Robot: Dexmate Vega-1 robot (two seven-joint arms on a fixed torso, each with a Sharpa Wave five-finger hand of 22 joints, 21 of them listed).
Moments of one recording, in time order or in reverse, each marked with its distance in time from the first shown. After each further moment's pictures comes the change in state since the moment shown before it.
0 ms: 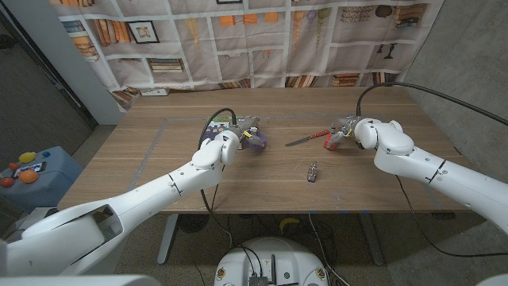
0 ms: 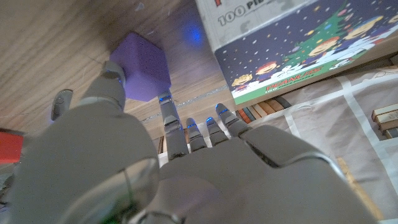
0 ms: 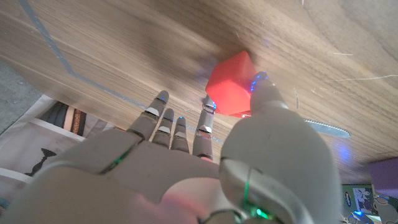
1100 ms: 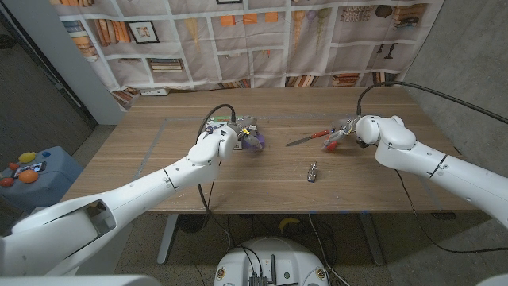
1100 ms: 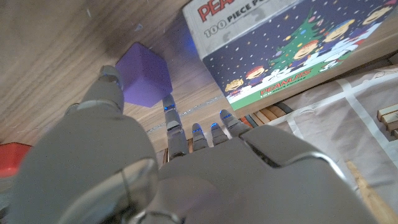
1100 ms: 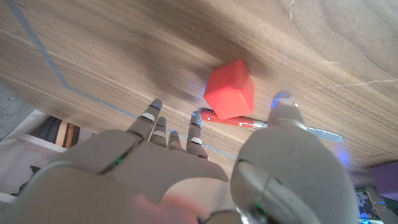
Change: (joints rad) left arm -0.029 0.045 0.008 -0.061 0.020 0.013 -0.128; left_hand -0.082 -0.059 -0.049 0.014 -0.030 -0.233 0.022 -0.128 -0.027 -0.111 0.050 0.000 0.000 -0.093 0.040 0.000 0.000 -0.097 0.020 -0.008 -0.003; right arm 0.036 -0.007 -0.008 0.013 0.038 0.007 0.087; right_hand -0.241 -0.080 -0.083 0.044 0.063 -0.427 0.089 -0.256 -0.088 -0.217 0.060 -0.003 0.005 -0.121 0.074 -0.072 0.002 -0.133 0.056 -0.011 0.000
